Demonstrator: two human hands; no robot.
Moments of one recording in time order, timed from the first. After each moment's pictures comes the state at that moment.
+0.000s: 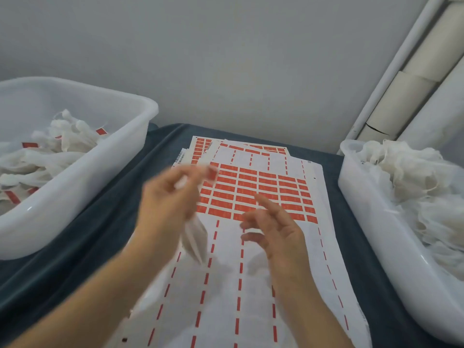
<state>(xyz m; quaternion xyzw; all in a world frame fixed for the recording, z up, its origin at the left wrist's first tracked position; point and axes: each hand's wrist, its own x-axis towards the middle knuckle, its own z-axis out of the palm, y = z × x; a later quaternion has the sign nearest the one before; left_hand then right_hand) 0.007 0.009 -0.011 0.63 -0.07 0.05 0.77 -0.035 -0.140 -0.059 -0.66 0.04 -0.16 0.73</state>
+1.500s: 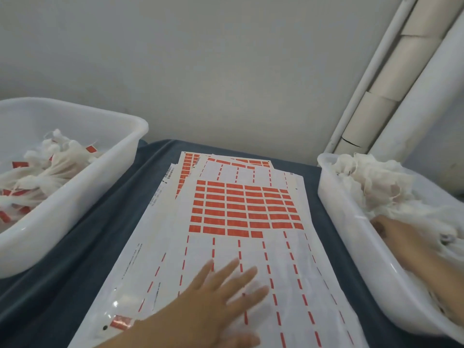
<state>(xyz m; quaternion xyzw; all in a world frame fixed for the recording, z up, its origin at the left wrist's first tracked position) -0.046 0.004 -0.071 0.85 -0.52 -0.06 -0.01 -0.098 -0.408 -0.033 -0.94 0.30 -0.06 0.15</state>
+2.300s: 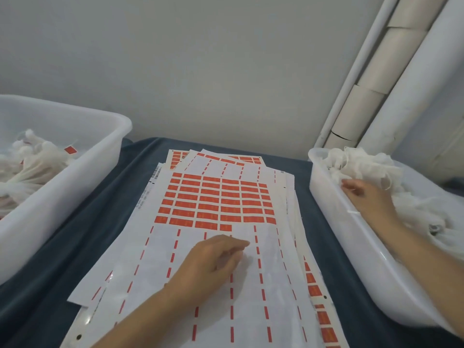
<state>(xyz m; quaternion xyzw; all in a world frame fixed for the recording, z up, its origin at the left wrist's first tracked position) 0.003 -0.037 -0.083 0.85 -0.33 -0.07 0.41 -0.019 -0.354 -0.007 -0.92 0.23 -0.21 0.24</state>
